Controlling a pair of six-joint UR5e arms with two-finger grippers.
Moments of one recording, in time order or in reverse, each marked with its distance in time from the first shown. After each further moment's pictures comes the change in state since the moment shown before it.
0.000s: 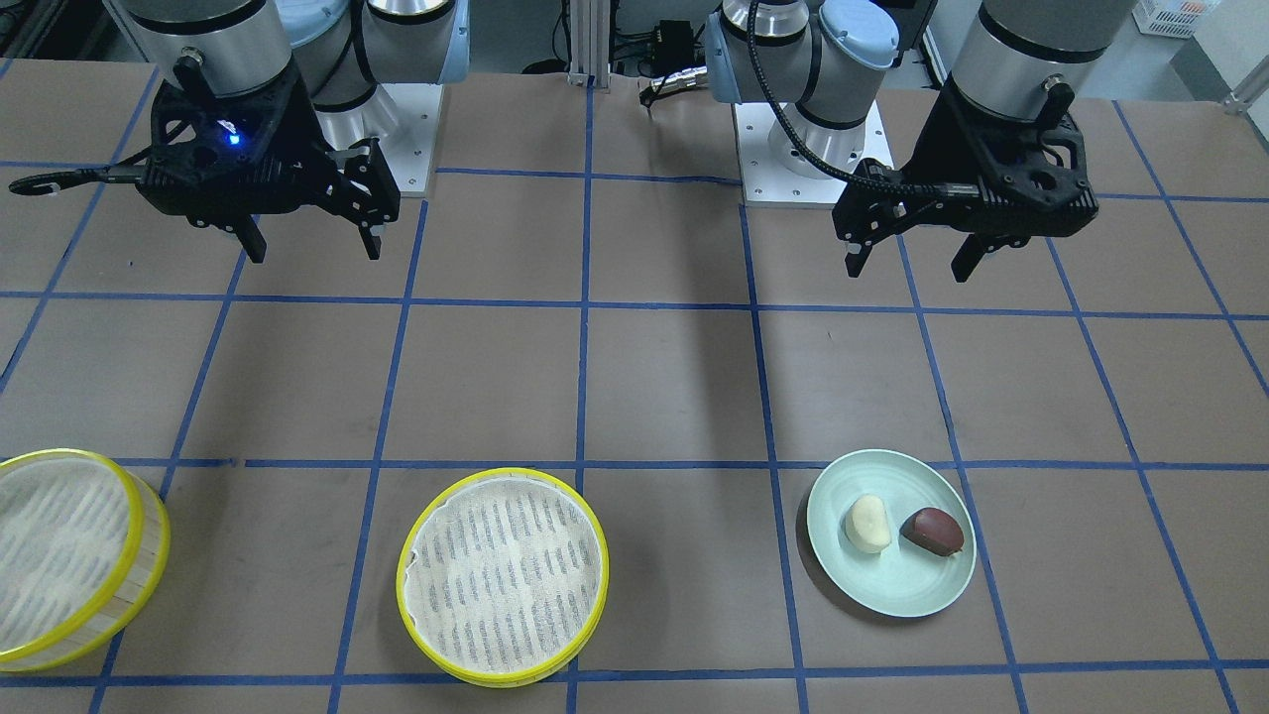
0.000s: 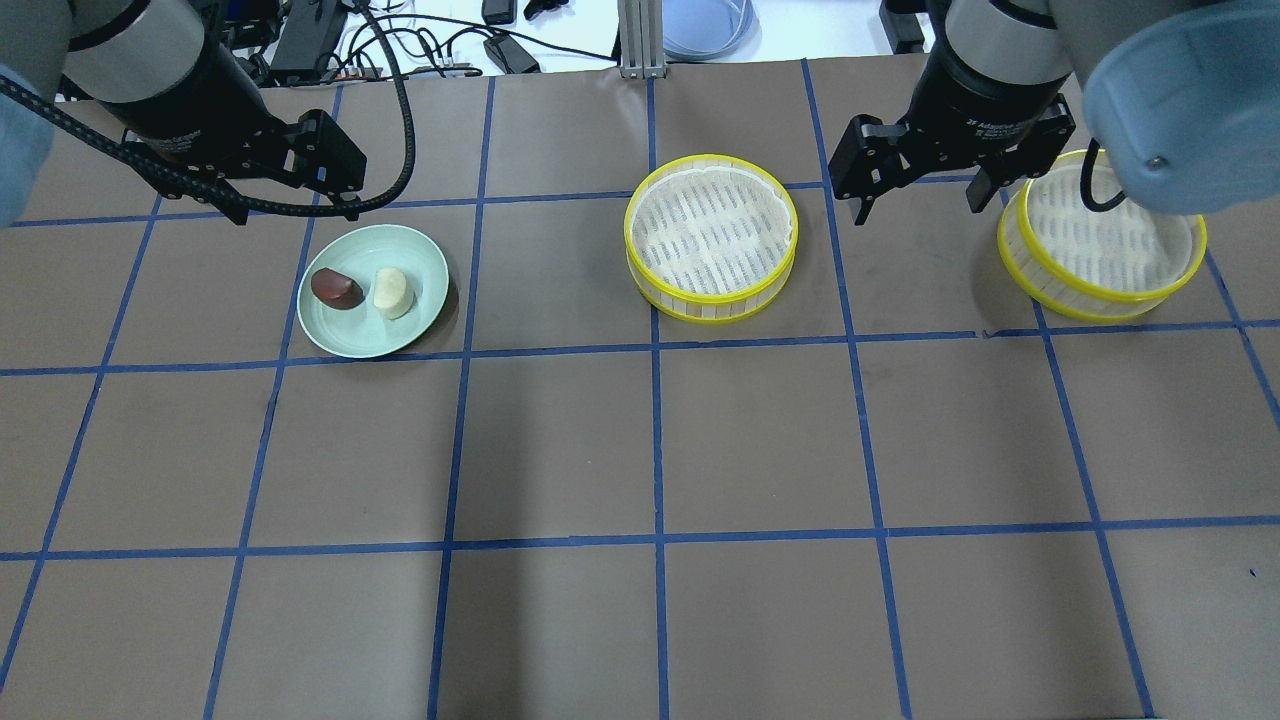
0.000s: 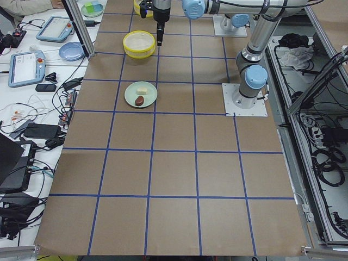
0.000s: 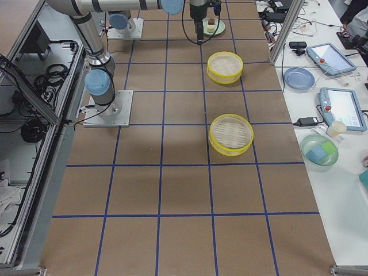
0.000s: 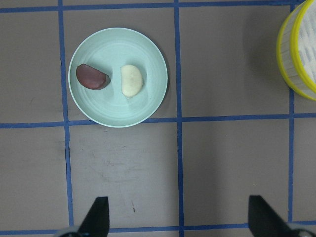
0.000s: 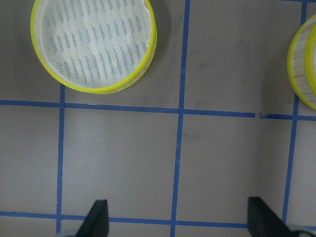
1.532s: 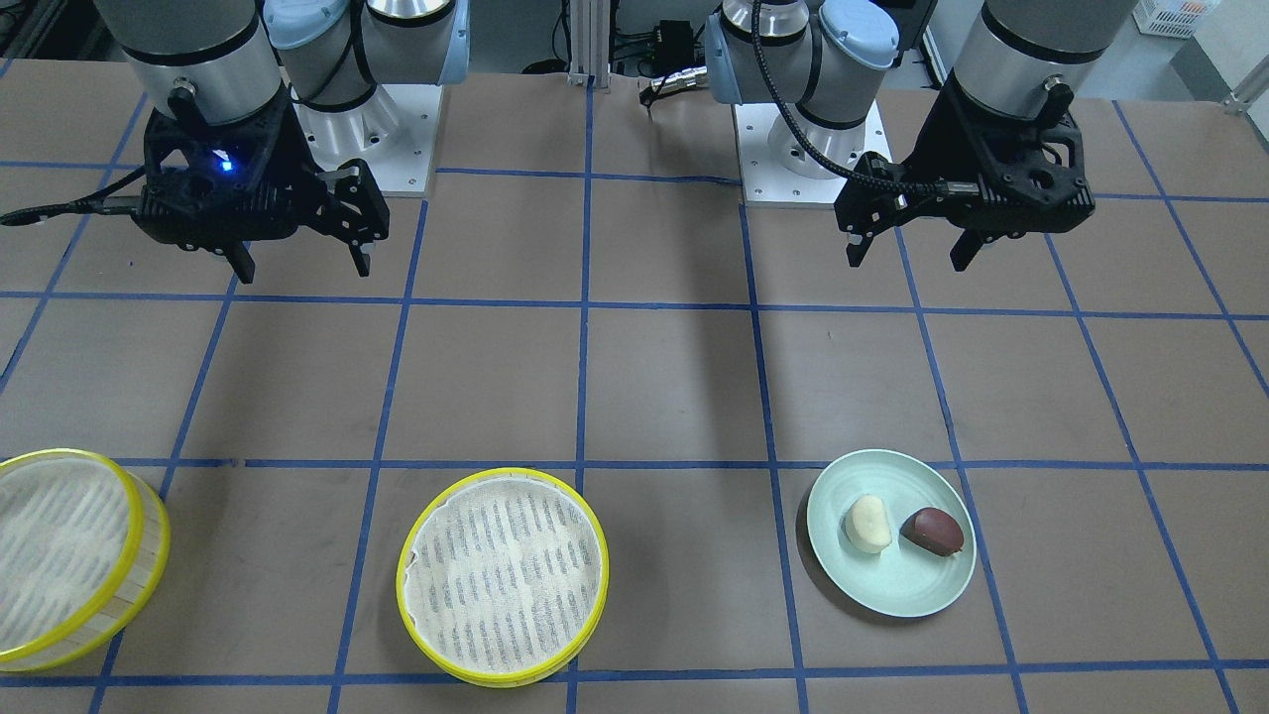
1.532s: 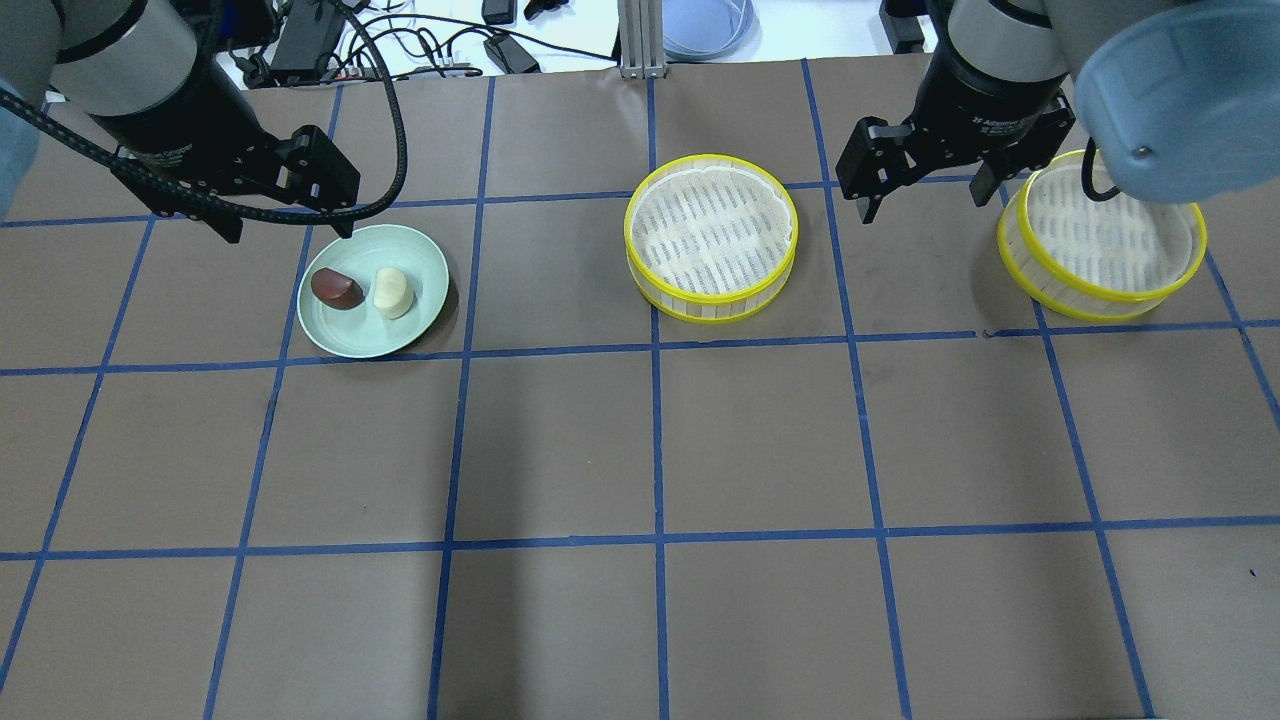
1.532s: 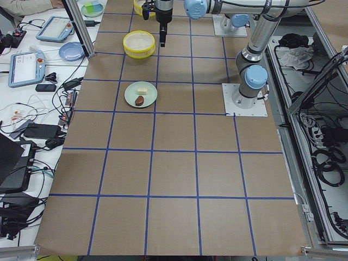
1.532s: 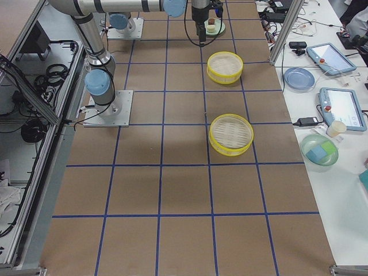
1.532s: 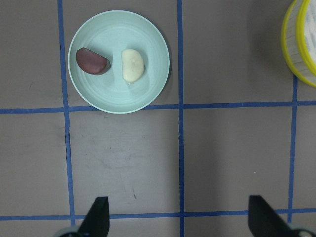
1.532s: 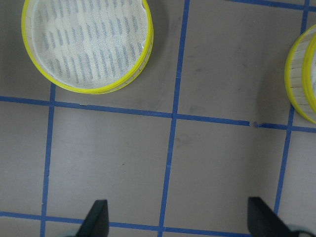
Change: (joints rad) left arm 0.012 0.010 -0.009 -0.039 0.001 0.004; right arm -0.025 0.031 0.000 -0.020 -0.012 -0.082
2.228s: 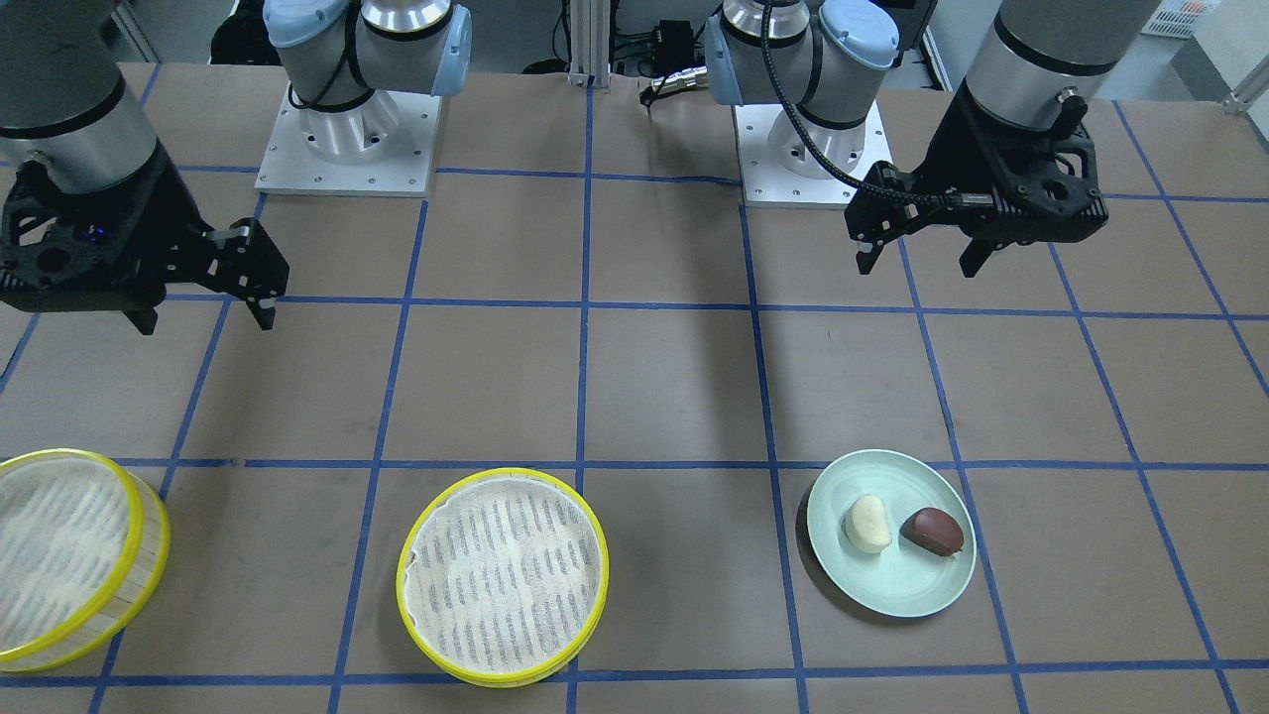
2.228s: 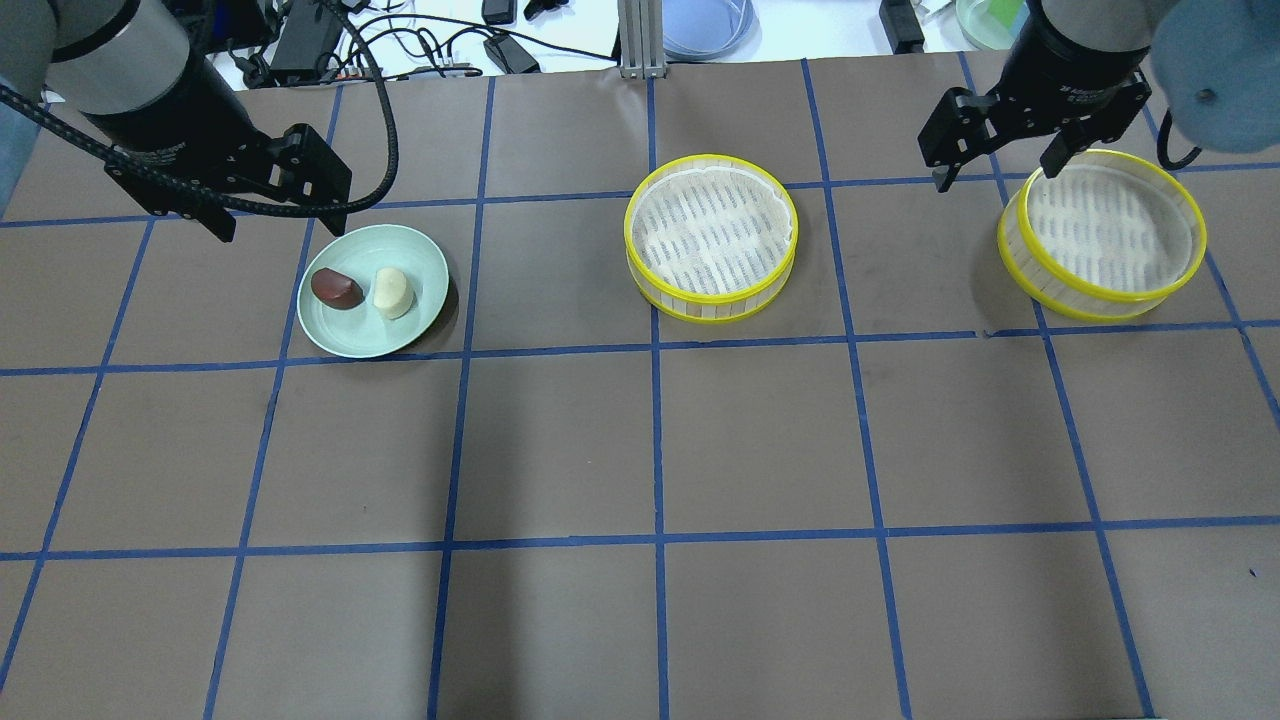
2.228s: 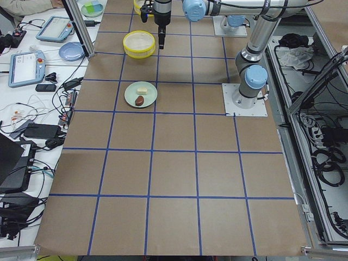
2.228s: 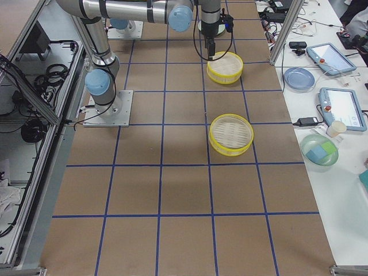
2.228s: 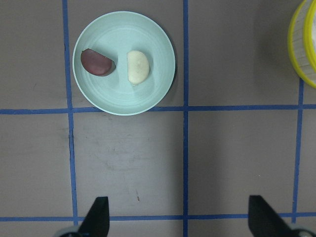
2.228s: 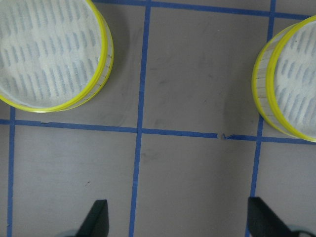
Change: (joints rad) left arm 0.024 -0.006 0.001 0.000 0.001 0.006; right arm -0.151 0.050 -0.012 -0.064 0.005 -0.108
